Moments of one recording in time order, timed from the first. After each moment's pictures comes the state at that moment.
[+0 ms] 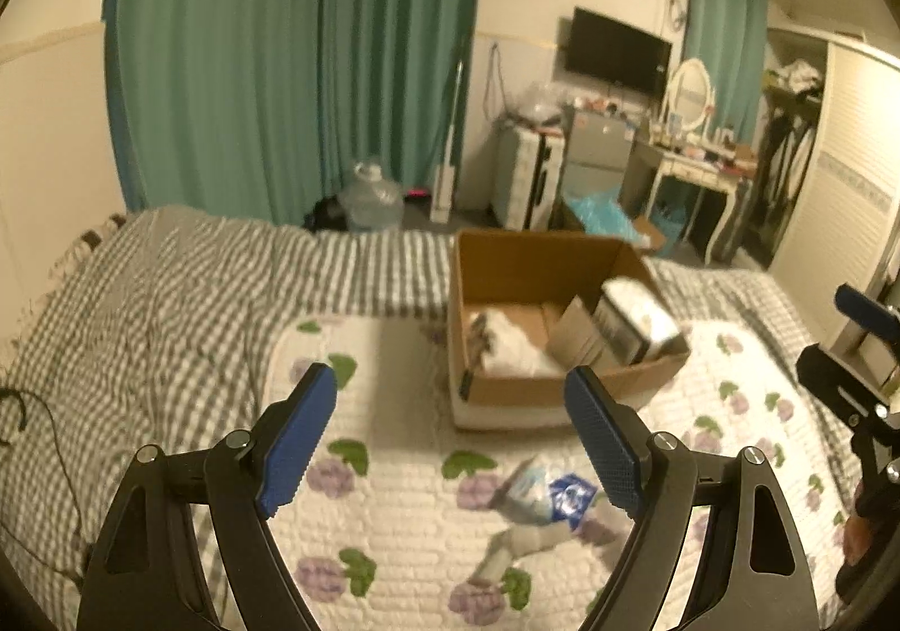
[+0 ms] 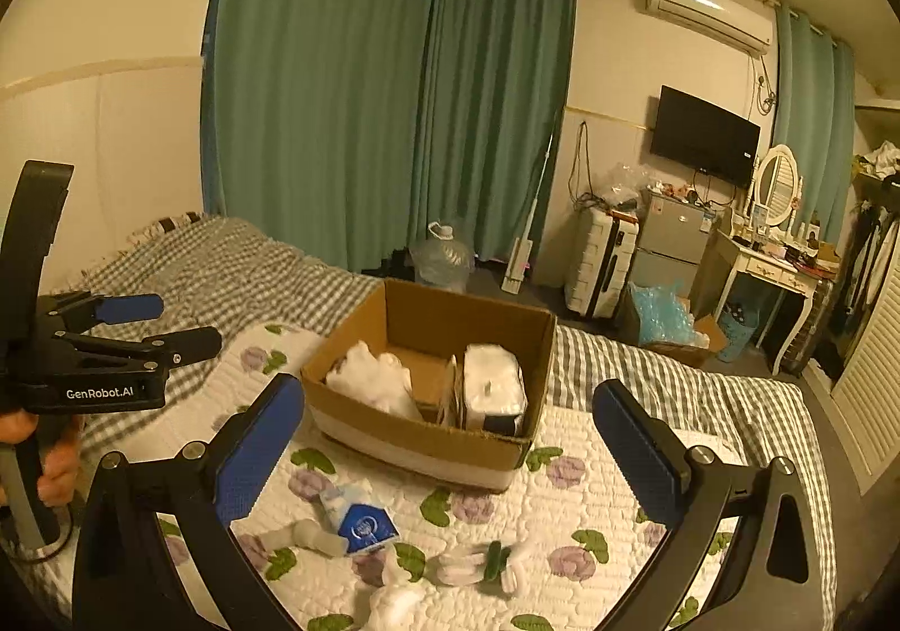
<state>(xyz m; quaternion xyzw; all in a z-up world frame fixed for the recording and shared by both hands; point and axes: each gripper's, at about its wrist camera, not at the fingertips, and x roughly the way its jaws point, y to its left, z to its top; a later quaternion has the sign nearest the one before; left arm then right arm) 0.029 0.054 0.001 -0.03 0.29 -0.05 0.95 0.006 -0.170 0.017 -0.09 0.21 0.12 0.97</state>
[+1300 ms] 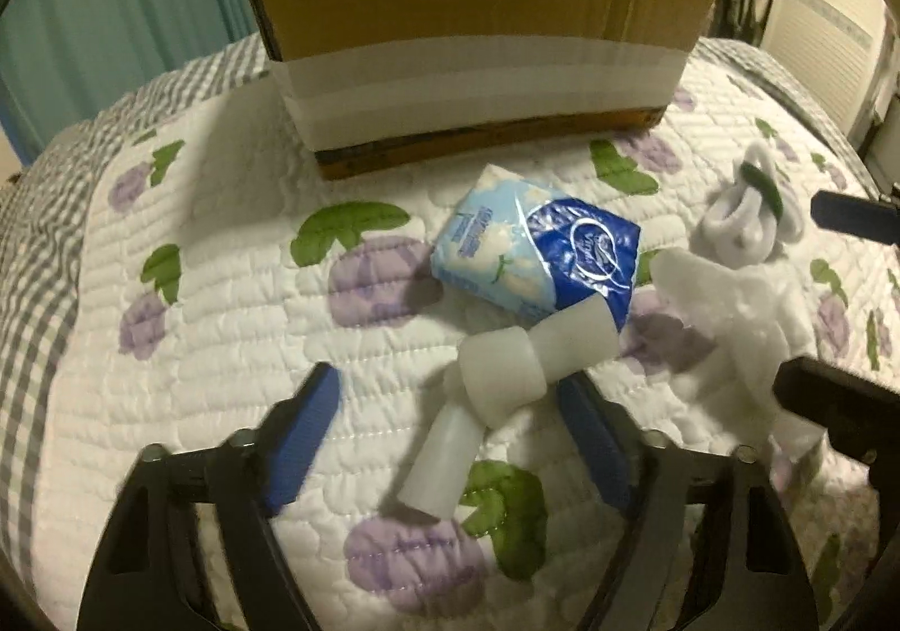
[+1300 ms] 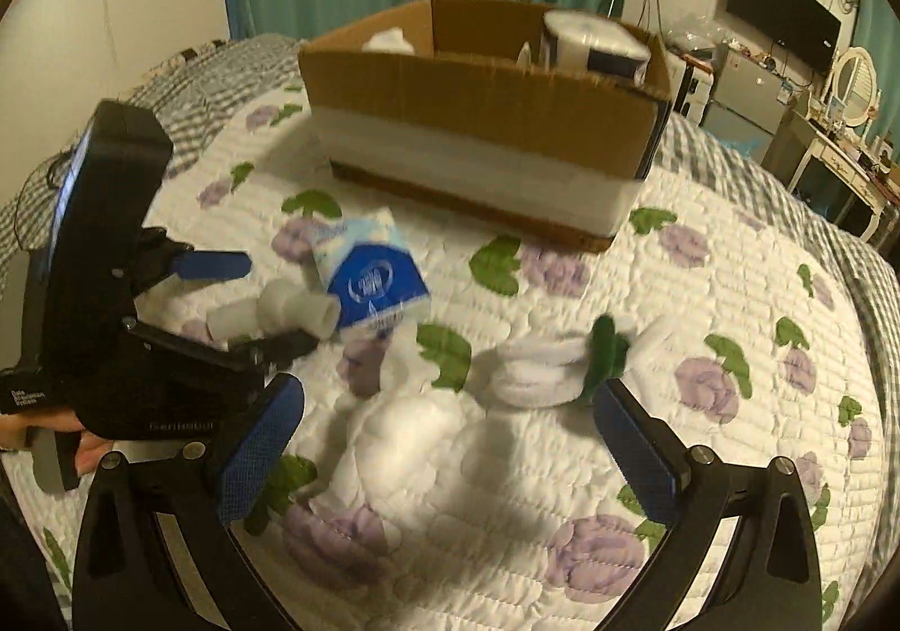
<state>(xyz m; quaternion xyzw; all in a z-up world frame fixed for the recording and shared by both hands) 0.045 -0.012 -0.189 0.08 0.46 -0.12 0.88 0.035 -0.176 -0.172 -0.11 0.42 0.18 0.89</state>
